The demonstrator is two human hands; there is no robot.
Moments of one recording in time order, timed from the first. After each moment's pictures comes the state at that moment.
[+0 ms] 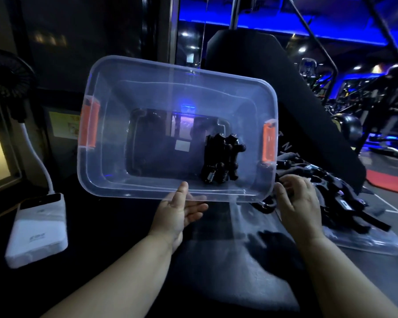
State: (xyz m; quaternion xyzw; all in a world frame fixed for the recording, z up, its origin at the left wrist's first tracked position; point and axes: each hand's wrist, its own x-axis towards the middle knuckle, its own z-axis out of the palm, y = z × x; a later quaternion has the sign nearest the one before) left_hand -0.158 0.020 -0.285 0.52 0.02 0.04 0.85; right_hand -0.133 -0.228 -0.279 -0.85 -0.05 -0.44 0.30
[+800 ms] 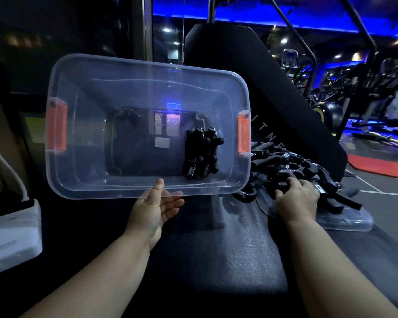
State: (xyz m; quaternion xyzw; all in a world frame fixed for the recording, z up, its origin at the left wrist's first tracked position) left_hand -0.162 0.018 -0.287 0.53 0.04 0.05 0.85; right_hand -0.120 -0.280 -0.293 -0.90 0.25 -0.26 0.25
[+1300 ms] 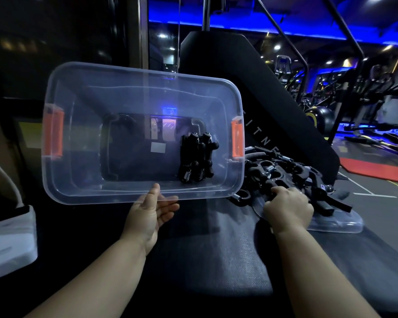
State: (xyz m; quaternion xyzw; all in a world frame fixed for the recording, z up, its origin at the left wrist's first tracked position) left_hand -0.162 0.018 -0.286 0.54 0.04 0.06 0.84; right_hand -0.147 -0.254 -0.277 -0.93 0.27 -0.23 0.09
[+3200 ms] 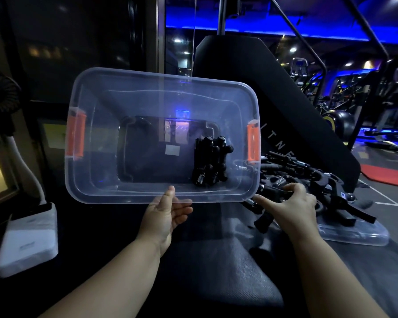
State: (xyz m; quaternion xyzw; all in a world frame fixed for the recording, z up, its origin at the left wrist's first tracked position) left_hand -0.160 0.018 -0.288 0.54 0.04 0.06 0.84; right_hand -0.166 -0.229 -0.263 -0.87 0.17 -0.25 0.40
